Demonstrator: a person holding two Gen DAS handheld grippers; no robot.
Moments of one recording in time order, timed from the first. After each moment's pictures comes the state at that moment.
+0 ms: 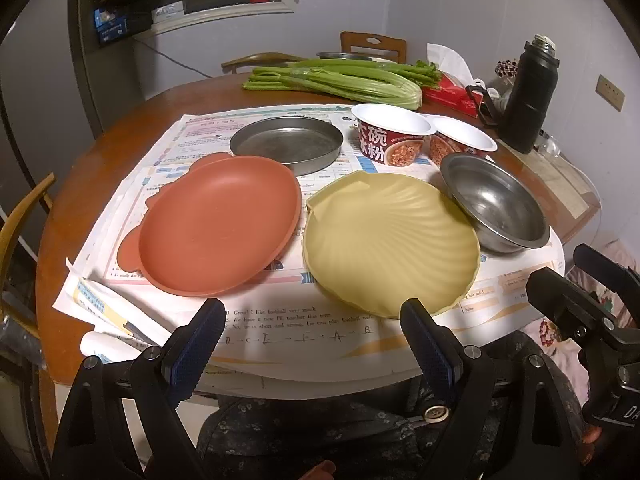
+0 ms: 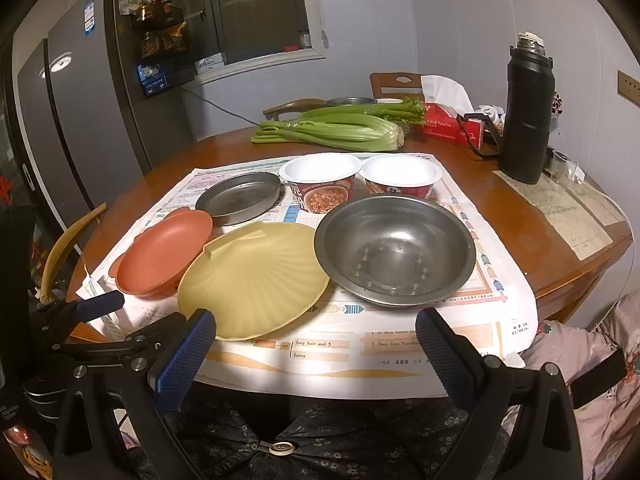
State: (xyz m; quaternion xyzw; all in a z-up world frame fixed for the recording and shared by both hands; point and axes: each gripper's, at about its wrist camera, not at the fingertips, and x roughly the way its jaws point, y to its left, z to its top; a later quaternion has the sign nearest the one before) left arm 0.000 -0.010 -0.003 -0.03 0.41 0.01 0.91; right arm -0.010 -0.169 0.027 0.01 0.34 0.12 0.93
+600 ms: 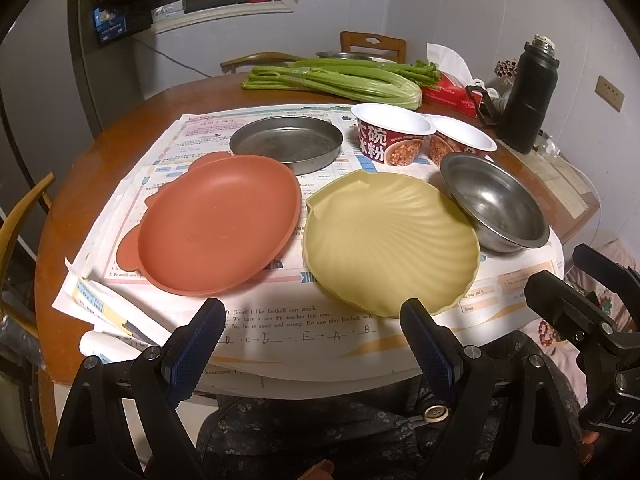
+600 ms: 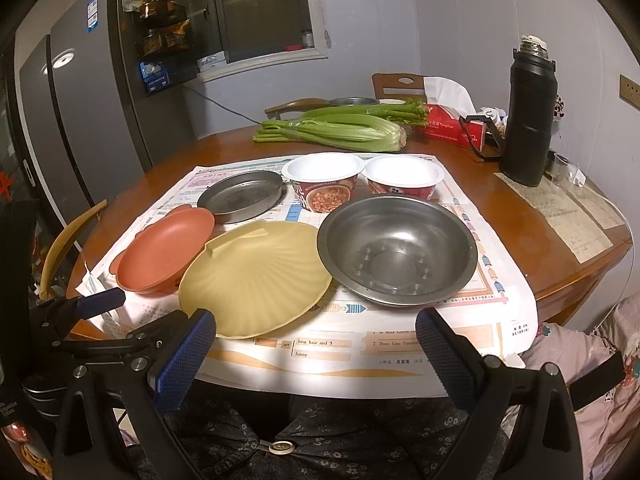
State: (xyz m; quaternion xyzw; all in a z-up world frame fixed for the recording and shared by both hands) left arm -0.001 -0.009 -0.004 -0.03 0.41 0.01 0.91; right arm -0.011 -0.167 0.028 0.00 0.34 0.12 0.93
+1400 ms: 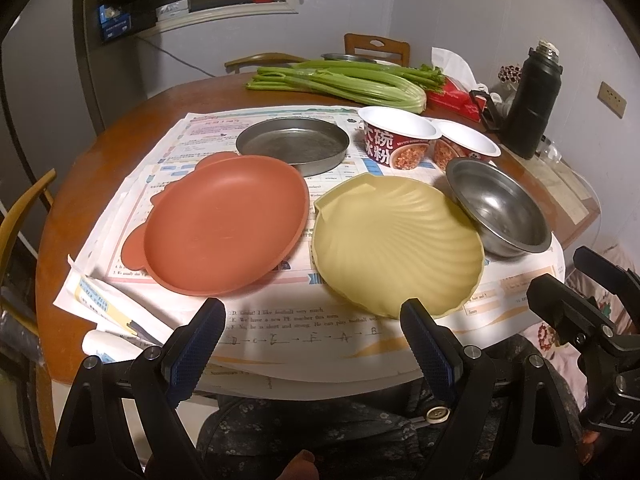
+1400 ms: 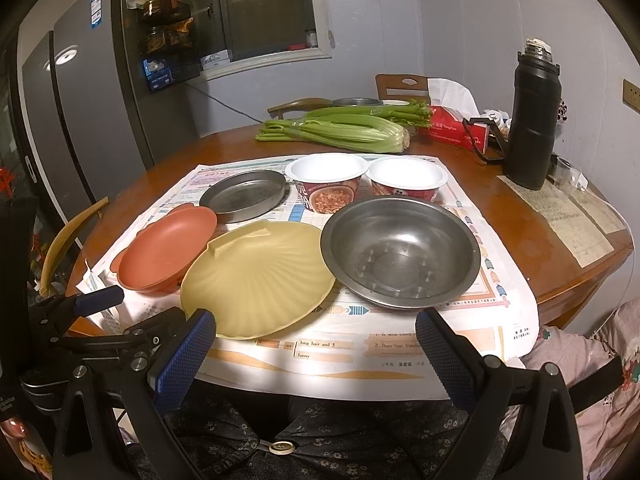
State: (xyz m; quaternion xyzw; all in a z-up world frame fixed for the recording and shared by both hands) left arm -0.001 -0.003 -0.001 -0.04 0.41 0.01 0.91; right arm -0.013 -0.164 0.029 0.00 0.34 0.13 0.93
